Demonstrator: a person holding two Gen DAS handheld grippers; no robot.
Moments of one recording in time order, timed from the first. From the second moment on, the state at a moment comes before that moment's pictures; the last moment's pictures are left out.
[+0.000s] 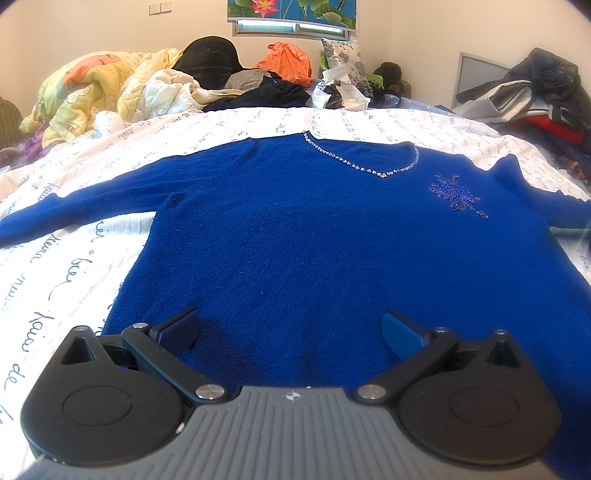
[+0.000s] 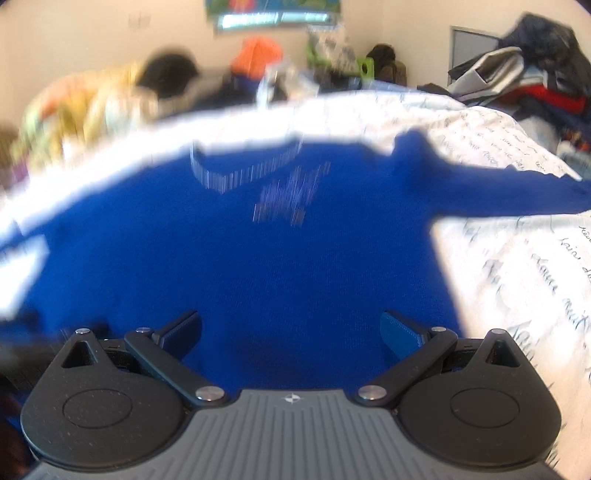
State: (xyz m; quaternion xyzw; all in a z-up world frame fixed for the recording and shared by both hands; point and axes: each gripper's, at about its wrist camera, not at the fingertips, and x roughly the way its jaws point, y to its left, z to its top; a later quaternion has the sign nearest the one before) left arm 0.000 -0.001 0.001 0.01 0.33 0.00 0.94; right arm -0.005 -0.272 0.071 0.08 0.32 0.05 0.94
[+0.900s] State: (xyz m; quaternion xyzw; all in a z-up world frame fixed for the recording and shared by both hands) left arm 0.000 0.001 0.000 0.00 0.33 0.00 0.94; right arm 0.125 -0.689 0.027 0.44 0.26 -0.20 0.83
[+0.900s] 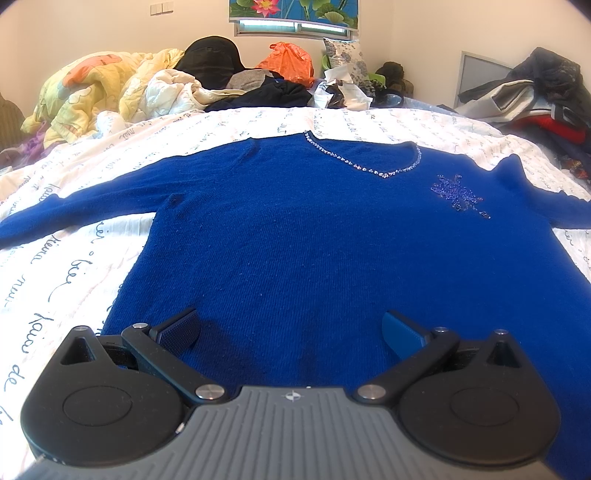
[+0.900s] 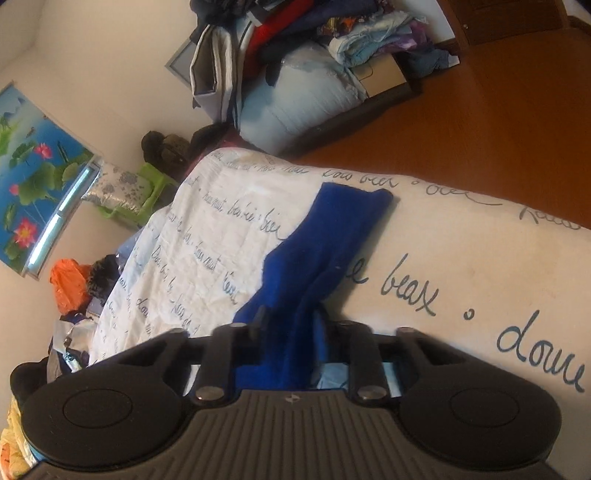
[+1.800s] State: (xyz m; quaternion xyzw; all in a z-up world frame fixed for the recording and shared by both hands) left arm 0.110 0.050 0.045 -0.19 0.35 -0.10 0.91; right arm 0.017 -0.267 0.048 0.10 0.28 0.14 0.94
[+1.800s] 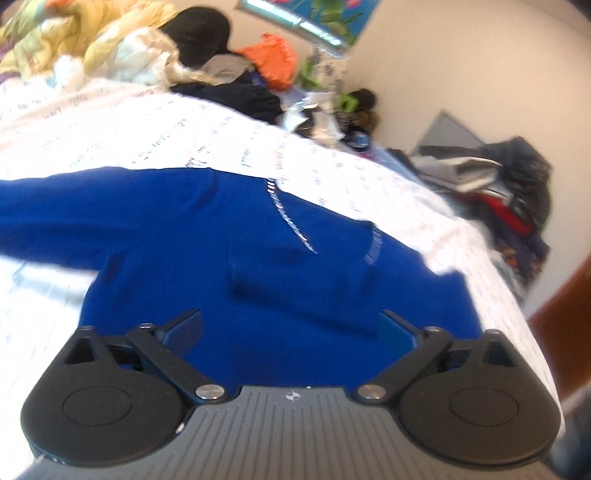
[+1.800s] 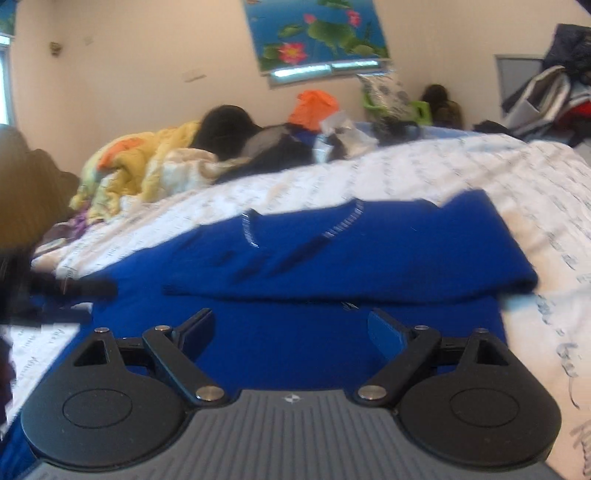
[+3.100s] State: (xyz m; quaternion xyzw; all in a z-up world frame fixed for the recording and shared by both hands) left arm 0.191 0.032 0.032 -0.03 0.36 -0.01 0.93; right arm 0.183 -0.271 0.043 0.03 0.39 0.09 0.92
